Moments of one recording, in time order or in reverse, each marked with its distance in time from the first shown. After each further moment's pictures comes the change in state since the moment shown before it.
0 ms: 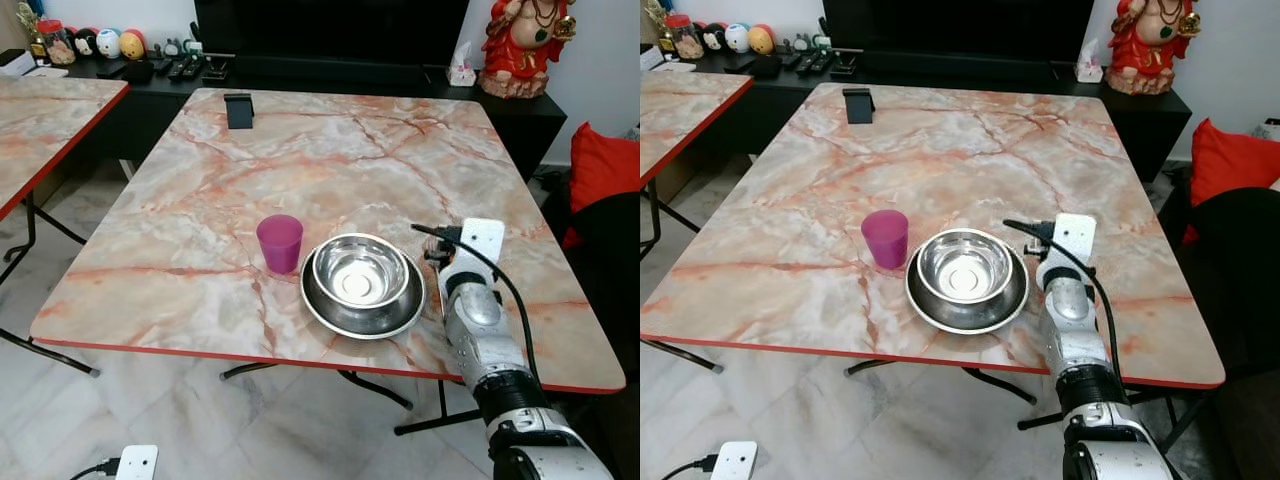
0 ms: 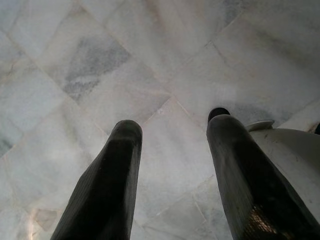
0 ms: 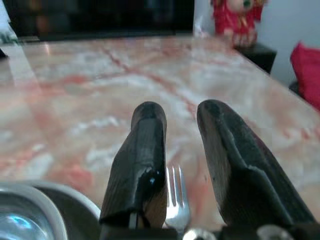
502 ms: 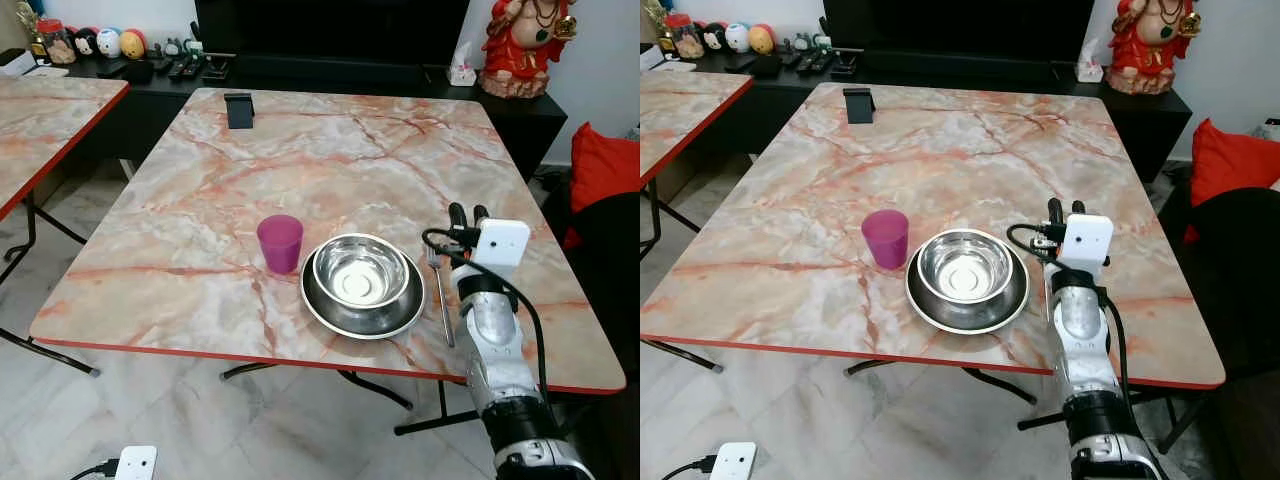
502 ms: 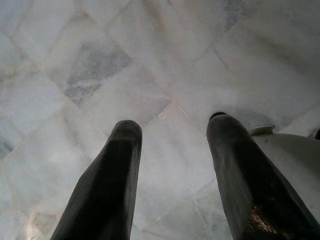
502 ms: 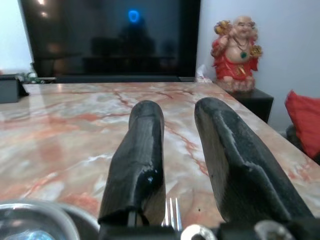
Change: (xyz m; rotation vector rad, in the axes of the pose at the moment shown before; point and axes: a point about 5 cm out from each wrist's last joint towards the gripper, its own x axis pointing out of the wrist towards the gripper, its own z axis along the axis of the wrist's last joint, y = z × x) left arm -0.001 0.001 0.000 -0.006 -0.020 0.008; right arm -0.025 -0.007 0.005 -0.045 -0.189 0.055
